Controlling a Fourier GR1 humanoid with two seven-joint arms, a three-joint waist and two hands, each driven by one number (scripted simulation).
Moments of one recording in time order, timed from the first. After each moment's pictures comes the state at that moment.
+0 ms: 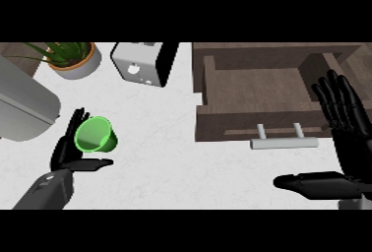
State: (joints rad) left arm -0.52 0.29 0.33 -0.18 0.02 -0.35 -0.94; right arm -0.07 -0.13 -0.07 -1.97 0.00 0.16 0.00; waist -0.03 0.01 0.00
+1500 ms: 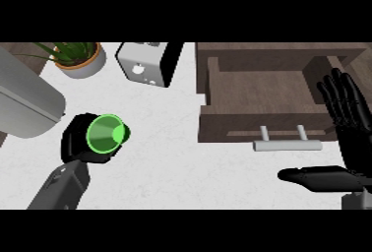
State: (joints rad) left arm -0.50 0.19 0.39 -0.38 0.15 -0.37 -0.99; right arm -0.09 -0.15 -0.11 -1.92 0.00 0.17 -0.02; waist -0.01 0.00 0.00
